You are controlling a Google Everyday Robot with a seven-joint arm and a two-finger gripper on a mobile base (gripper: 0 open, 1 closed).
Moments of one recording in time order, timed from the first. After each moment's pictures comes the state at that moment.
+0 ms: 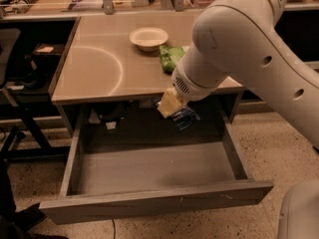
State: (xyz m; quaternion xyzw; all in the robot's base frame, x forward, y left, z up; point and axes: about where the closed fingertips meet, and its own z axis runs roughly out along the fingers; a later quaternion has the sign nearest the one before) arm 0.518 -0.071 0.879 -0.33 0.91 0.03 0.25
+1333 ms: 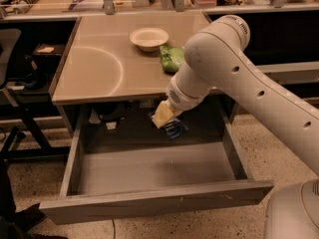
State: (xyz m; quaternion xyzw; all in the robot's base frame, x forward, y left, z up) arm 0.551 -0.053 0.798 -0.33 0.92 0.08 0.19
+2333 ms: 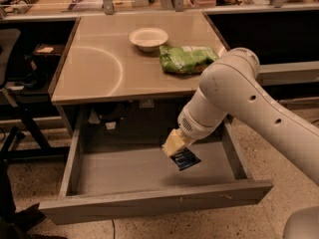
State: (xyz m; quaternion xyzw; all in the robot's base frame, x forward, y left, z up) arm 0.489 -0.079 0.743 -0.29 0.94 0.12 0.11
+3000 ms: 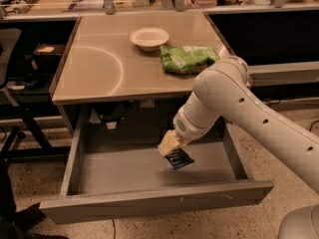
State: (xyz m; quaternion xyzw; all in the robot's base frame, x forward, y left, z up) arm 0.503 -0.068 0.718 -0.28 0.95 0.13 0.11
